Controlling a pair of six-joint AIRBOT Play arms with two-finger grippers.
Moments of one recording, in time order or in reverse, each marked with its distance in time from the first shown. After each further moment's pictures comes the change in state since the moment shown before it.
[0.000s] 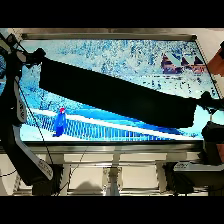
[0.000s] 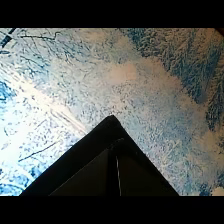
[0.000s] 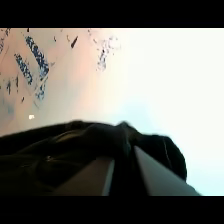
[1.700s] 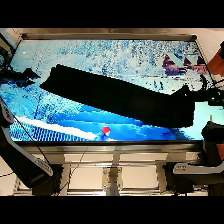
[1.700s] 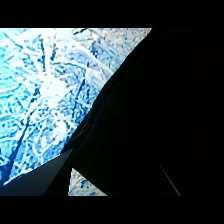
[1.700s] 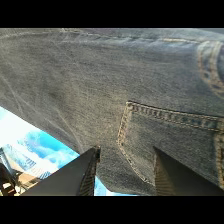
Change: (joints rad) left arm 0.277 -0.058 0.001 -0.365 -0.584 0.417; right arm 0.262 0.017 0.050 0.083 0.358 0.060
